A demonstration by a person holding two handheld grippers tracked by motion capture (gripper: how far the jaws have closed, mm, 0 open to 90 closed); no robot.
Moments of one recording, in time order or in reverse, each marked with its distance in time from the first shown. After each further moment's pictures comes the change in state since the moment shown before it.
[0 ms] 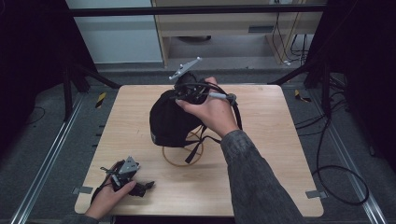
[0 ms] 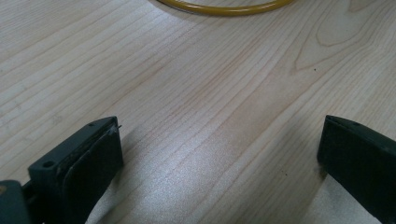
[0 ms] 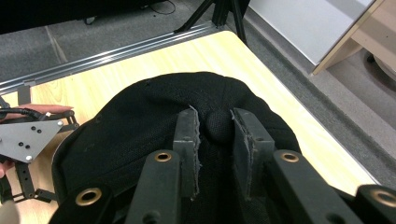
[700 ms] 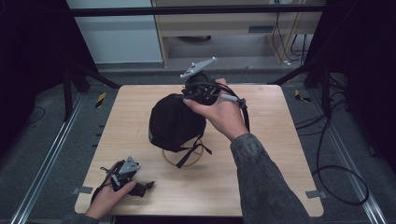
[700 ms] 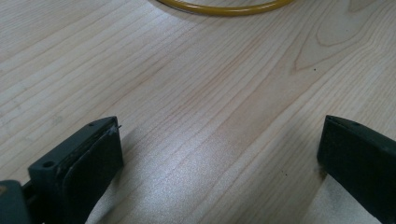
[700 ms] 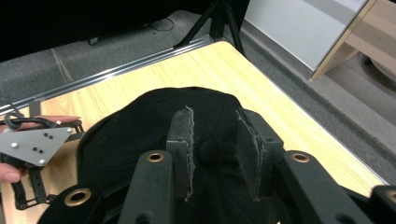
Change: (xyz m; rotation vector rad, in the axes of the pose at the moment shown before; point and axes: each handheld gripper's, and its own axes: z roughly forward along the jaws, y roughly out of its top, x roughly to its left) left arm 0.000 0.000 0.000 -0.001 -0.001 0.000; right arm -0.006 -0.013 -0.022 -0.068 0.002 0.056
